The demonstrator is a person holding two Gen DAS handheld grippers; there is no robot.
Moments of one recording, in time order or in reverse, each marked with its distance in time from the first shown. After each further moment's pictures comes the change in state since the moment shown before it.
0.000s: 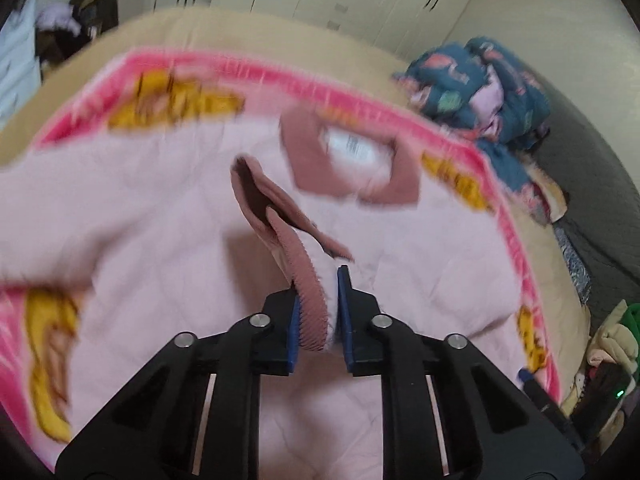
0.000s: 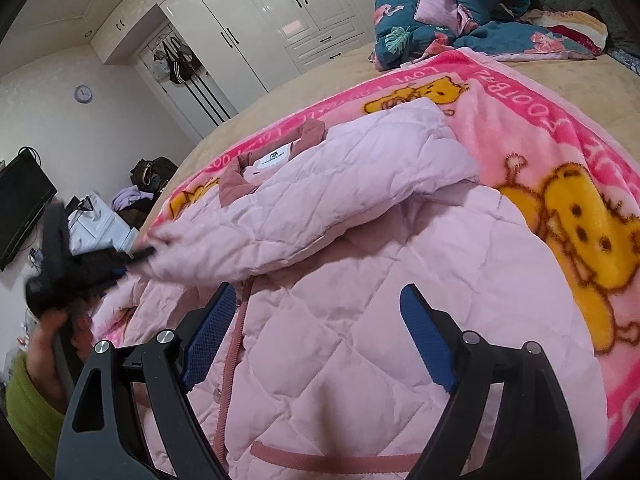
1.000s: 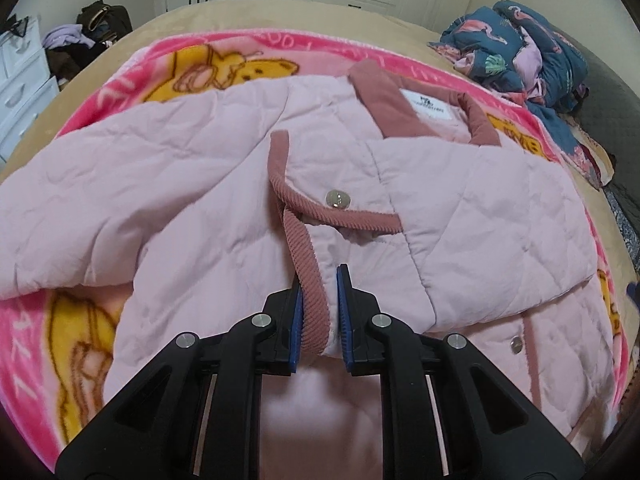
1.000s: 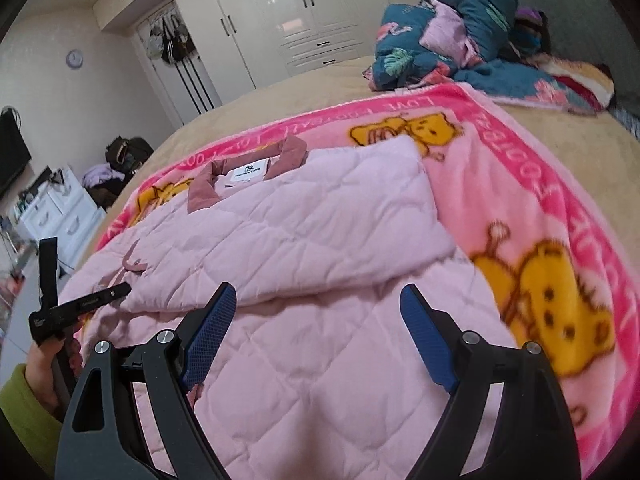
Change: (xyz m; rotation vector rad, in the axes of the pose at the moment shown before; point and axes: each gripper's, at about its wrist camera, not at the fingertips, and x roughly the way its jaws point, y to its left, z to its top) left arm 0.054 0.062 -0.040 0.081 0.089 0.180; right arm 0.025 0.012 0.053 -0.166 0.003 -0.141
